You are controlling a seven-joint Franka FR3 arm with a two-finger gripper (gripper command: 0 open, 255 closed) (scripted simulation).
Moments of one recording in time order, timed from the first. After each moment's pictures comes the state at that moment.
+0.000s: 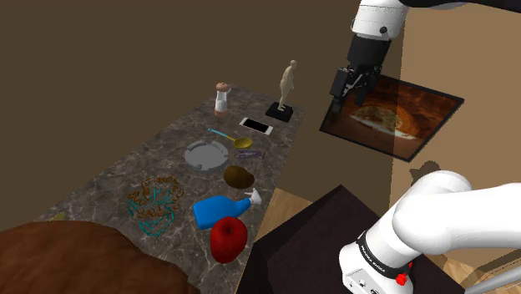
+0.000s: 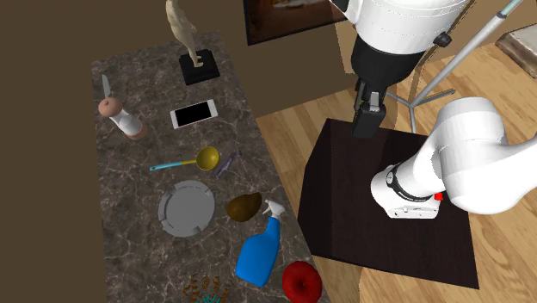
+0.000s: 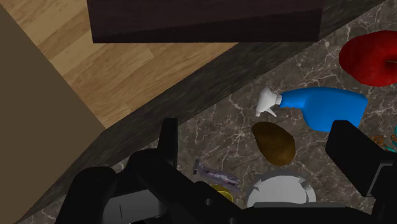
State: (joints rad) arm 0.01 -0.79 0.07 -2.32 0.02 1.42 0.10
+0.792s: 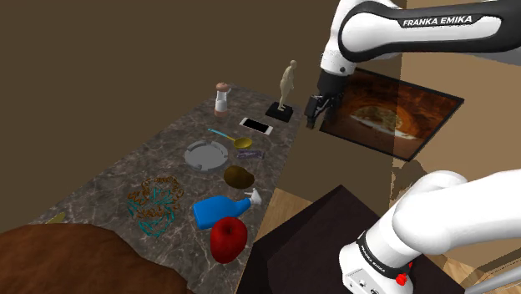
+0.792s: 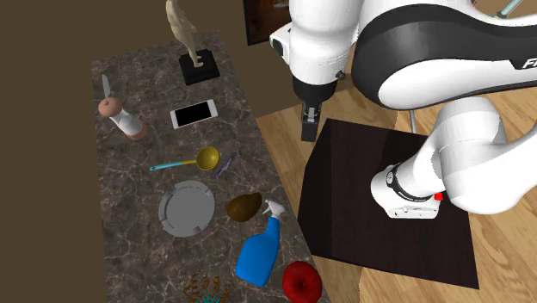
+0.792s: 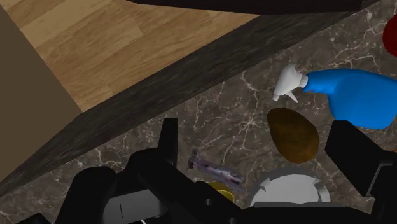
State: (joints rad) arm 0.01 -0.60 -0.02 -2.47 -0.01 1.79 -0.06
